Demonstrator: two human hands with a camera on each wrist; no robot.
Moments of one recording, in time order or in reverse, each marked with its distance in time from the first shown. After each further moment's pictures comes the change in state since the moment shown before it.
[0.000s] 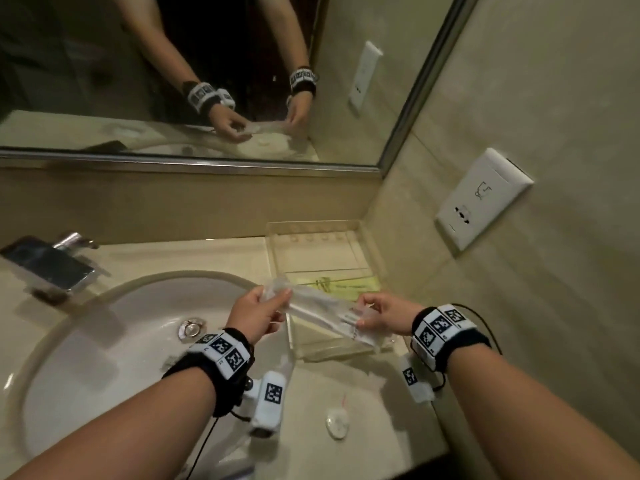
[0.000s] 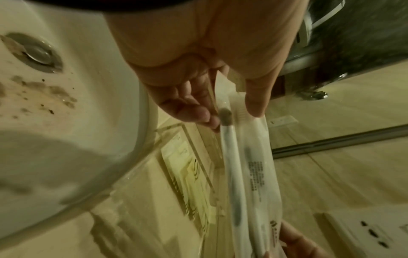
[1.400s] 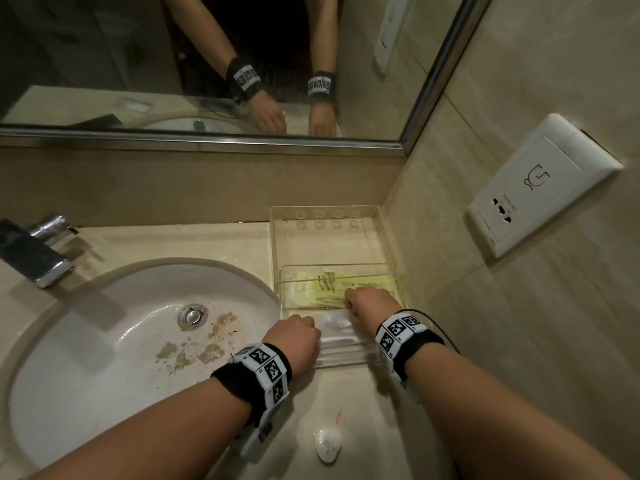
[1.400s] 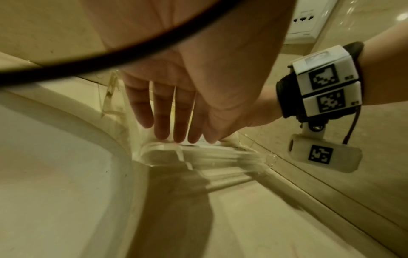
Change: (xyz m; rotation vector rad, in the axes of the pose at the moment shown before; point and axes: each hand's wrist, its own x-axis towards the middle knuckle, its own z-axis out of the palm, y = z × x) left_hand 0.037 -0.053 0.071 1.686 -0.367 0.388; right_hand 0.109 0.046 0.023 -0.764 0.189 -0.169
